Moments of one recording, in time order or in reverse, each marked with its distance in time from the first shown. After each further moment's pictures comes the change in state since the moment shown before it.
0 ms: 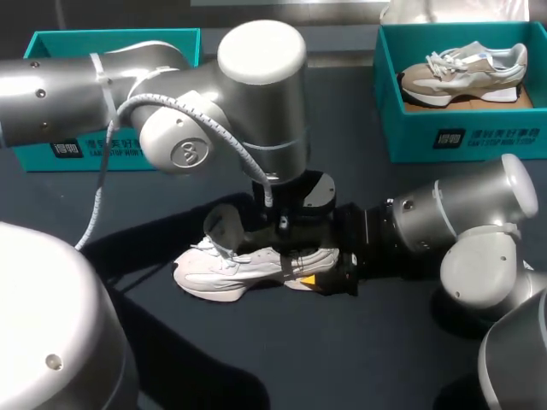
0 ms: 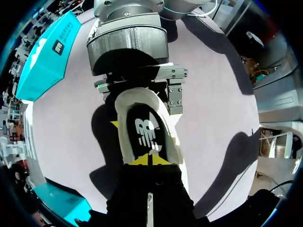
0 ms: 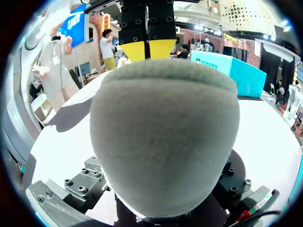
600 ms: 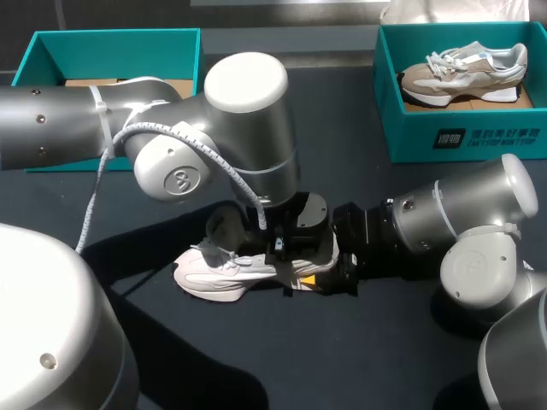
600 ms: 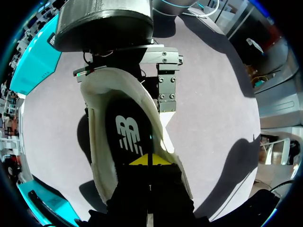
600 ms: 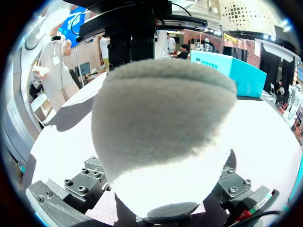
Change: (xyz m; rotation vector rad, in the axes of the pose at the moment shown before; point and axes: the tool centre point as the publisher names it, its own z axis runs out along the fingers) left arm 0.023 0.007 0.037 0.035 0.049 -0.044; right arm 0.000 0.000 0.000 0.000 0.000 0.000
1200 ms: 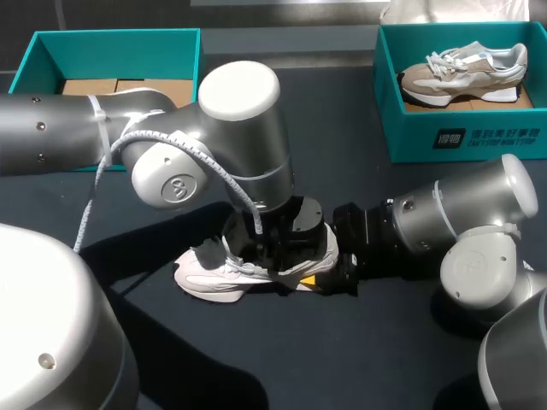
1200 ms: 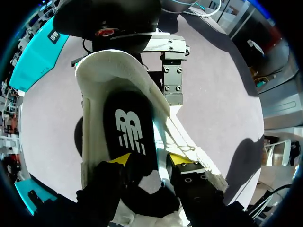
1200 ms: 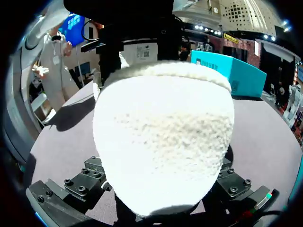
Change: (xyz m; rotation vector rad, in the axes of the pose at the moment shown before) left arm -0.005 0.007 0.017 0.014 -0.013 -0.012; right arm 0.000 0.000 0.000 0.000 0.000 -0.001
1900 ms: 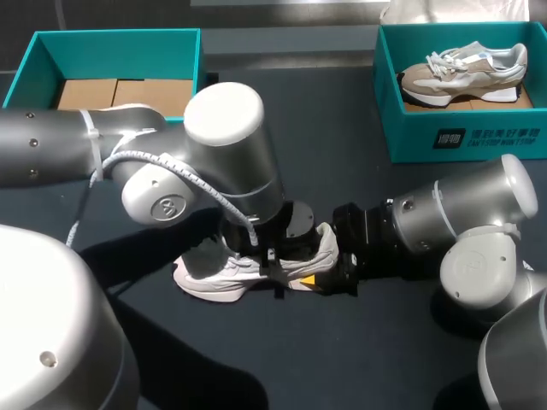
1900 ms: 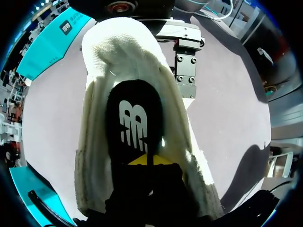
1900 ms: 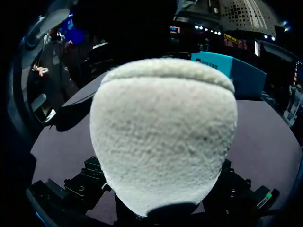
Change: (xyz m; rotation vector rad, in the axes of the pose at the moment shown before) left arm -0.002 0.010 0.010 0.026 -0.037 -0.087; right arm 0.000 0.000 0.000 -0.001 0.000 0.001
